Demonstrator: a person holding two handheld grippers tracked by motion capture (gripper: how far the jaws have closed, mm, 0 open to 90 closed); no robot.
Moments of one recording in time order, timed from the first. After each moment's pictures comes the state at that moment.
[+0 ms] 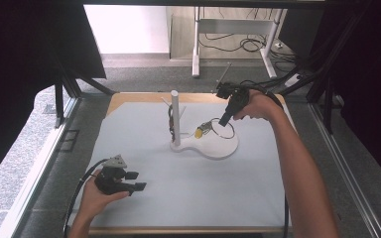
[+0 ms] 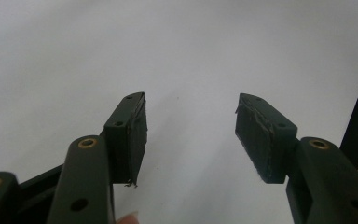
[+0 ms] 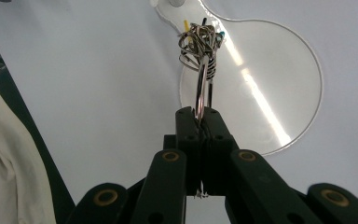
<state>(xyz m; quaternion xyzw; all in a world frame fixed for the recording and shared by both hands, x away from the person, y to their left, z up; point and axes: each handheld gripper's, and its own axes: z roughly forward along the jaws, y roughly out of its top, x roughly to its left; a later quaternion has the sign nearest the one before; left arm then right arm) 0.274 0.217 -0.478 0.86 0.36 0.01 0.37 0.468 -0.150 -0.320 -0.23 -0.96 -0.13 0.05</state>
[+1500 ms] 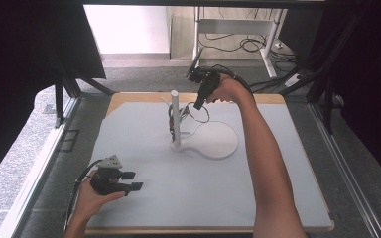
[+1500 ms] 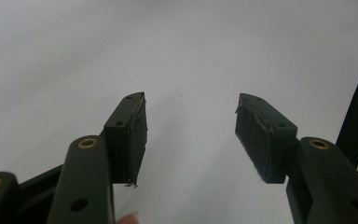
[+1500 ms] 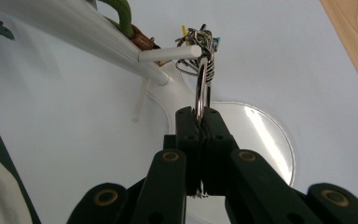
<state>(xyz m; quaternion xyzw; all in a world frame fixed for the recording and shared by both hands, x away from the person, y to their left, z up) 0.270 0.227 -0.475 0.85 0.36 0.02 0.38 0.519 -0.075 -0.314 -0.23 -0.96 -0.14 0.03</state>
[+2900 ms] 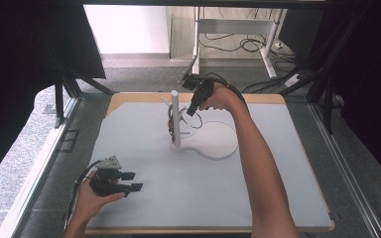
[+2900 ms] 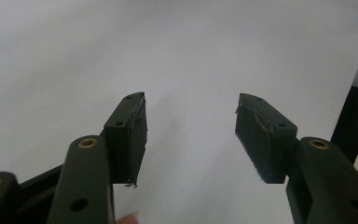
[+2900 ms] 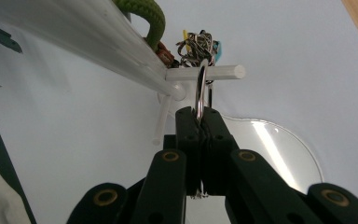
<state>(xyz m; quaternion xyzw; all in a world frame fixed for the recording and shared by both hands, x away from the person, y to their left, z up) 0.266 0.227 -0.473 0.85 0.36 0.02 0.39 0.505 -0.061 -0.332 -0.22 -0.96 -0.17 0.04</state>
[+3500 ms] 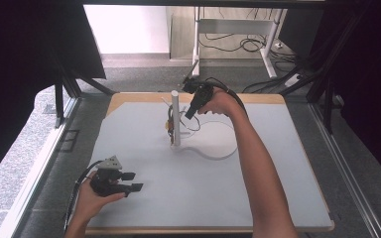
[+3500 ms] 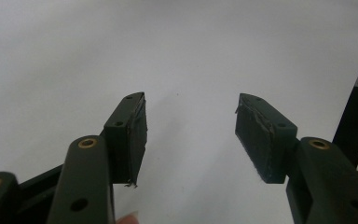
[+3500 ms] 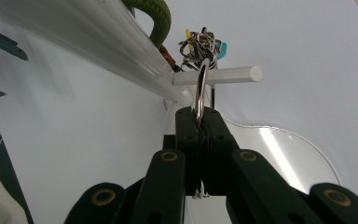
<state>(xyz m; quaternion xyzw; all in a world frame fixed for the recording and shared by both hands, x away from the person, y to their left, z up) 0.267 0.226 -0.474 0.85 0.36 0.02 0.38 0.500 -0.061 -0.344 -0.23 -0.95 -0.19 0.04</state>
